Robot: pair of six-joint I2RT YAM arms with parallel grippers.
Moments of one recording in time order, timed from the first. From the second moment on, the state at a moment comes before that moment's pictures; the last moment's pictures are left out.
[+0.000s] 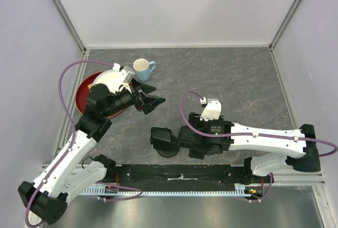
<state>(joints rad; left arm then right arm) -0.48 0.84 0.83 0.03 0.58 -0.32 1.40 1.34 1.26 -1.33 0.85 1.48</state>
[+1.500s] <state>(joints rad) -0.49 0.84 0.83 0.03 0.58 -0.32 1.39 1.30 1.16 -1.29 0.82 1.49</state>
